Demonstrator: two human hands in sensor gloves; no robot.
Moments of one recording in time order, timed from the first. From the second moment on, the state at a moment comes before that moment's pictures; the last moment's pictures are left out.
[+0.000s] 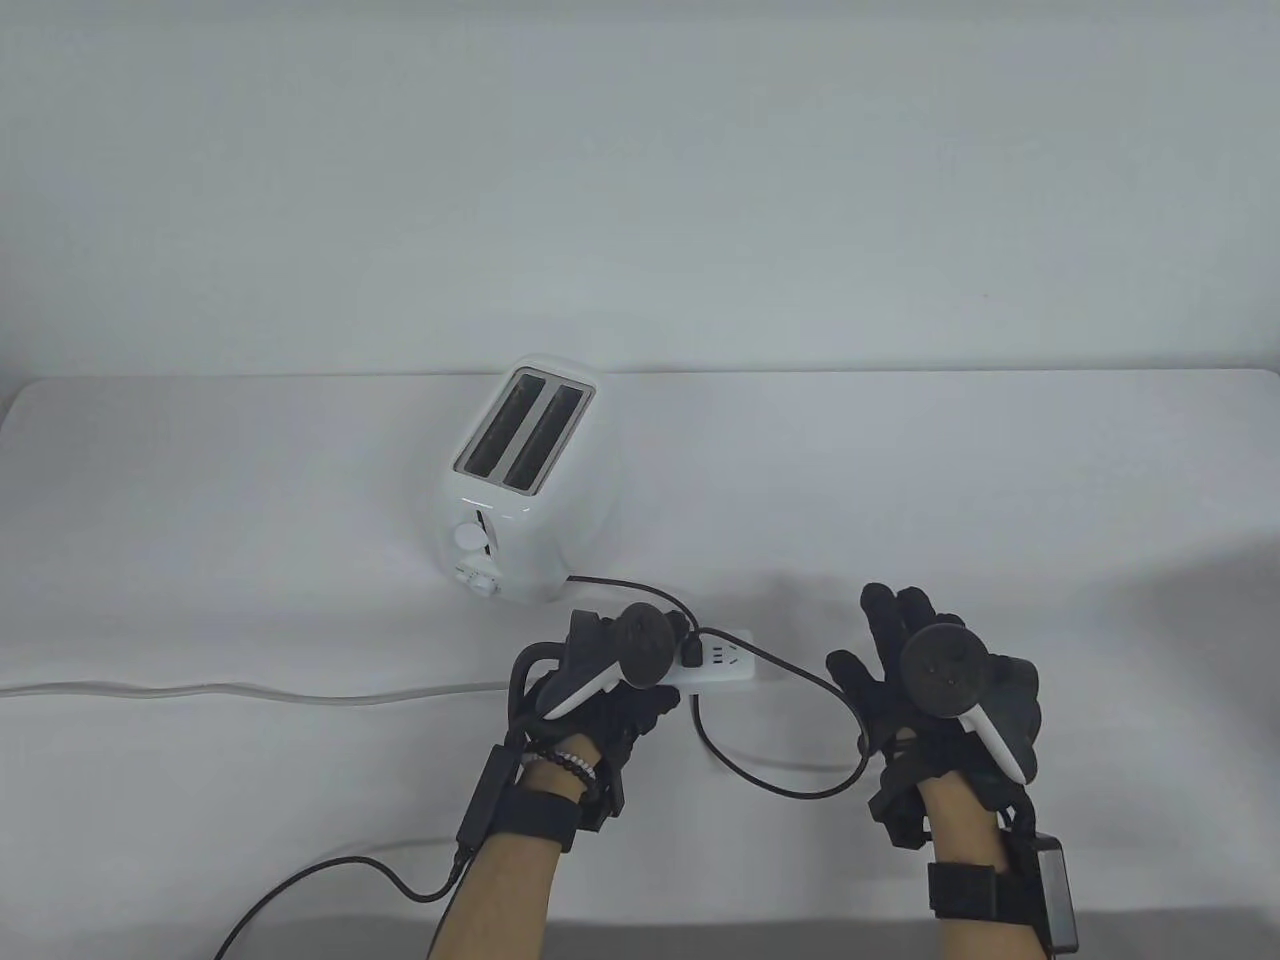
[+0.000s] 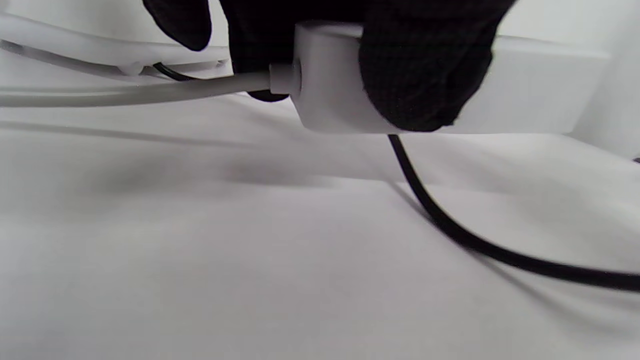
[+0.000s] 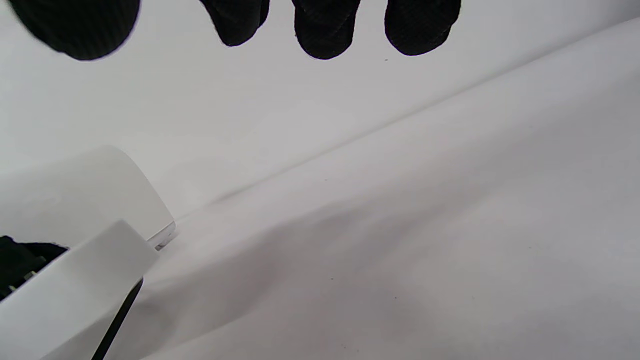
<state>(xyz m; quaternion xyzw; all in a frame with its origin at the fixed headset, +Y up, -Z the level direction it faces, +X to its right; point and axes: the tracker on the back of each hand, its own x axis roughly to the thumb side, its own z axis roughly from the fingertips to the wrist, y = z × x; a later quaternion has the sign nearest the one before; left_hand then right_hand) -0.063 -0.752 -0.351 -0.15 -0.12 0.09 0.98 0.229 -0.715 -0.309 -0.05 0.00 0.97 0.22</state>
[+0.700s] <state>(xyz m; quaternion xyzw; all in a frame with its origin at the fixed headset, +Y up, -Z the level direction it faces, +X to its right) -0.061 -0.775 -0.350 -0.18 -0.11 0.10 0.97 0.211 -0.631 -0.282 0.04 -0.14 0.97 0.21</state>
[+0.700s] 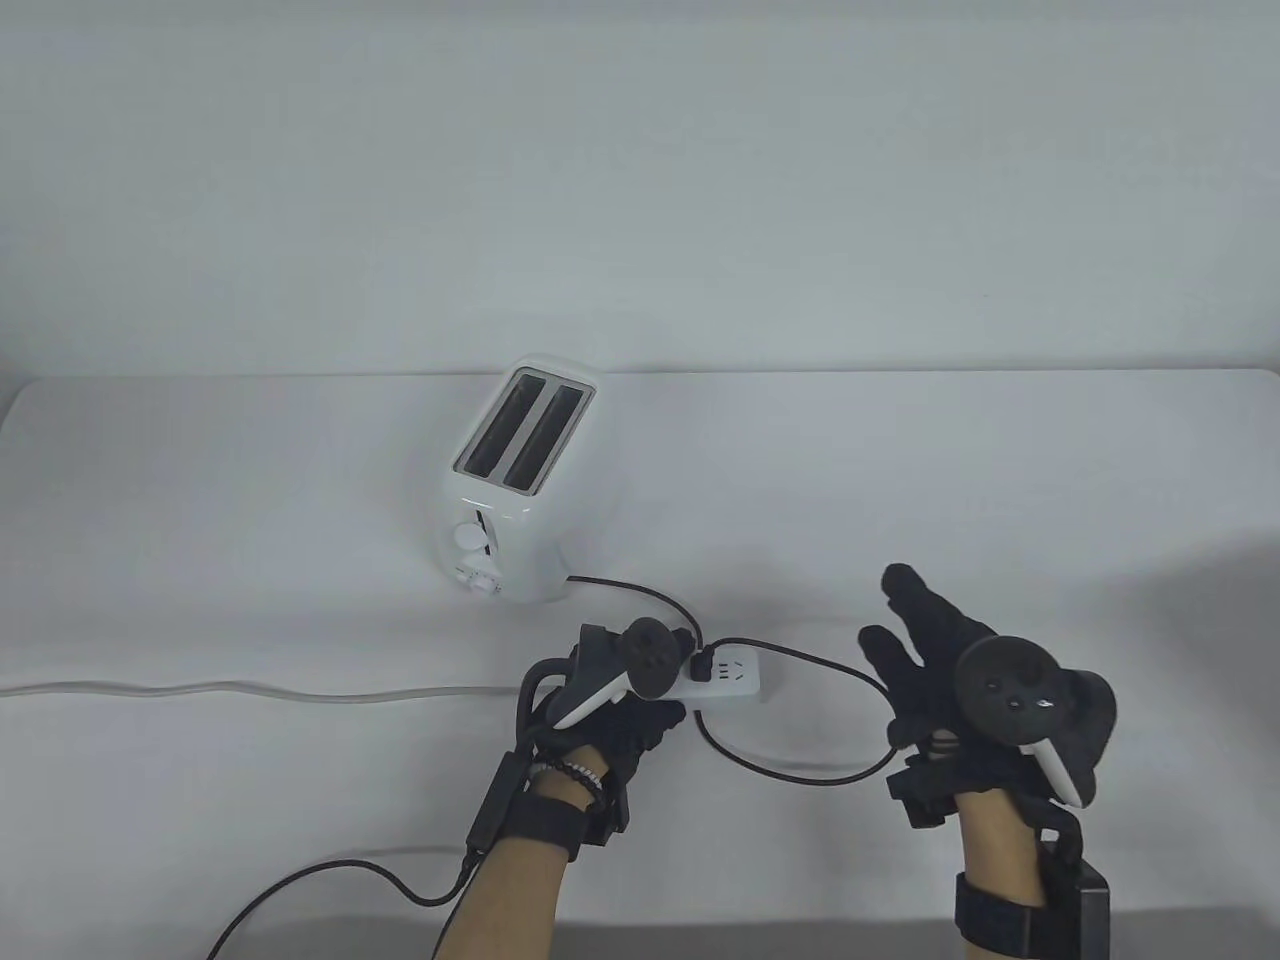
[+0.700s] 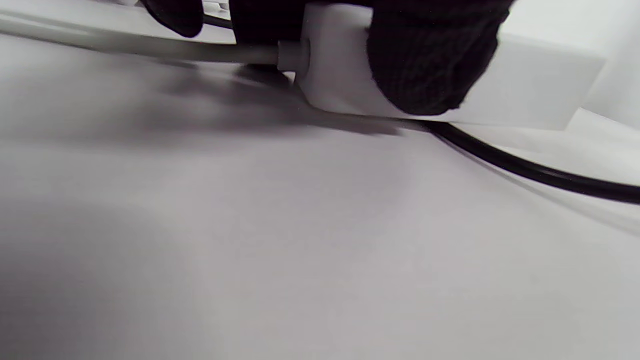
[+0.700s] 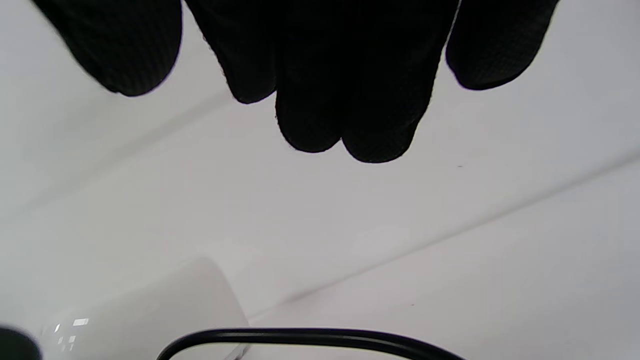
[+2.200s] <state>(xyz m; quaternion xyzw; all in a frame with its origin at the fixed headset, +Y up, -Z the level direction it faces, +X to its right) -0.061 -0.781 -0.346 -0.17 -0.11 0.09 0.98 0.194 -0.645 -0.339 -0.05 -0.12 0.99 0.00</state>
